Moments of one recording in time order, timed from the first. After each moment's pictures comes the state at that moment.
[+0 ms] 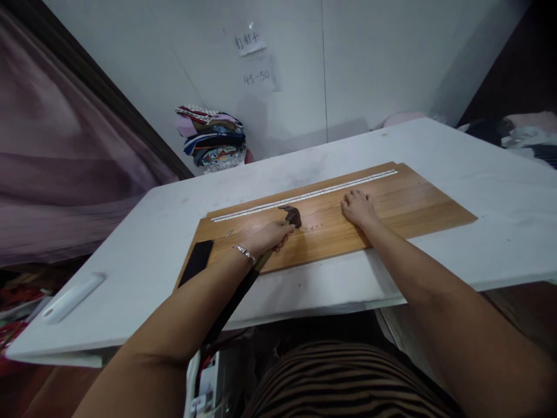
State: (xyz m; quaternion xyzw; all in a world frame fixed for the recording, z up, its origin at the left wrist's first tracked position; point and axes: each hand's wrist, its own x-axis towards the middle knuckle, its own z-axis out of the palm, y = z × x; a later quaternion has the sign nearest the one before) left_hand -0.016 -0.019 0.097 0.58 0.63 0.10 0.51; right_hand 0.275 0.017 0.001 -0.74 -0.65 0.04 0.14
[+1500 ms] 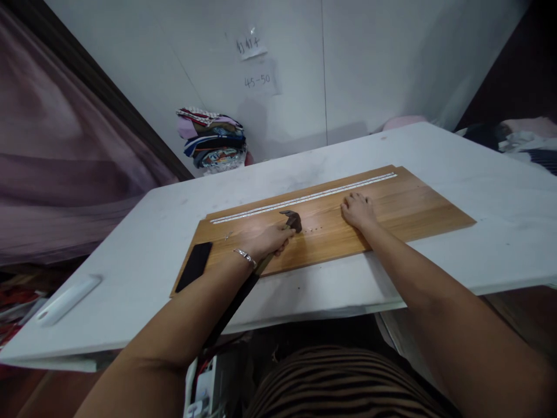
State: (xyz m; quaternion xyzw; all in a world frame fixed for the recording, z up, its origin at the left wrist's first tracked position) left_hand -0.017 -0.020 0.092 0.58 0.62 0.09 0.52; right_hand 0.273 0.013 0.006 -0.74 -0.66 0.04 0.13
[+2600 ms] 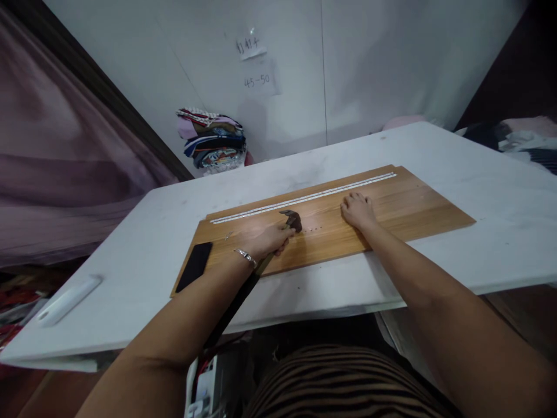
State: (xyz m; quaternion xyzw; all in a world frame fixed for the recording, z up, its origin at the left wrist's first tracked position) left_hand -0.017 -0.020 0.091 0.58 0.62 0.09 0.52; right_hand 0.273 0.014 0.005 -0.74 -0.65 0.04 0.14
